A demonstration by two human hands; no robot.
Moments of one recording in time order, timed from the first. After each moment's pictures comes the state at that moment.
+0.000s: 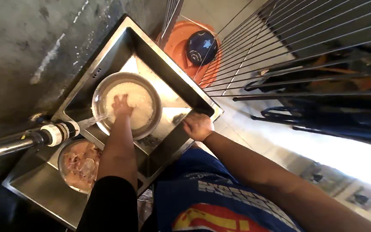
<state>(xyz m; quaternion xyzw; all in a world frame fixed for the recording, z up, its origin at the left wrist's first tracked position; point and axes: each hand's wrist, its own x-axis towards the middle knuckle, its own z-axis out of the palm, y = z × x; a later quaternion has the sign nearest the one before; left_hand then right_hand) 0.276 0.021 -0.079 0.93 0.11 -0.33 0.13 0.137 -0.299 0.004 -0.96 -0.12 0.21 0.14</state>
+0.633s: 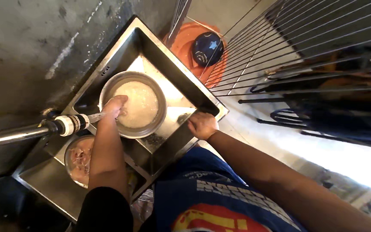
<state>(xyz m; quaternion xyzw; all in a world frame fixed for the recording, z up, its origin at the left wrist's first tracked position) 0.297 0.071 -0.013 0.73 0.29 -0.40 0.48 0.139 -0.296 0.007 -0.96 -0.12 0.22 0.15</state>
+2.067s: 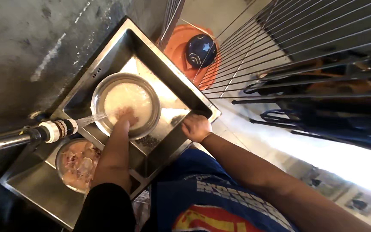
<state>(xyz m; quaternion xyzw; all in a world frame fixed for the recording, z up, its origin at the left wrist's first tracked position) 0.277 0.005 -0.019 0.78 0.02 -0.62 0.06 0.139 -0.300 0.007 -0.96 -0.13 0.21 0.16</state>
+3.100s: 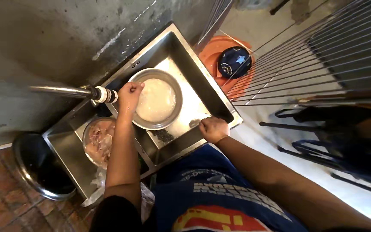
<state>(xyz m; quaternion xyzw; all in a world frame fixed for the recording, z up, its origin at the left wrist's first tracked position) 0.250 0.056 0.116 0.88 0.17 -0.09 0.43 0.141 -0.293 0.014 -0.96 -0.12 0.23 0.14</state>
